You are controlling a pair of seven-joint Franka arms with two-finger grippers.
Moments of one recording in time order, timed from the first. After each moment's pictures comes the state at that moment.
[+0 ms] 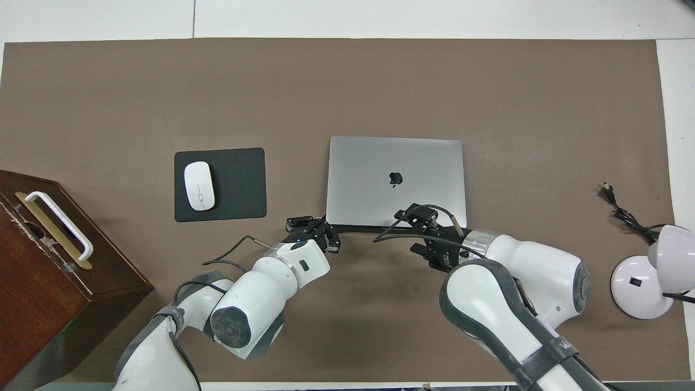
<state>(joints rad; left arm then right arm) -0.58 0.25 -0.13 -2.52 -0.06 3.48 -0.17 0.54 -0.05 -0.05 -2.49 1.31 2.73 0.30</state>
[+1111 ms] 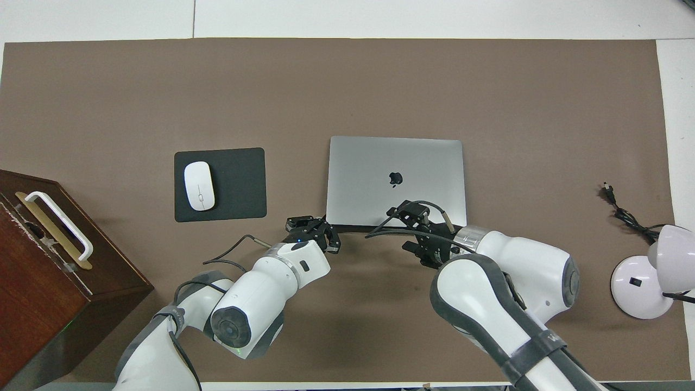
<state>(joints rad) -0.58 0.25 -0.13 -2.52 -0.06 3.48 -0.15 0.57 -0.02 -0.04 -2.46 1.32 2.73 0.31</state>
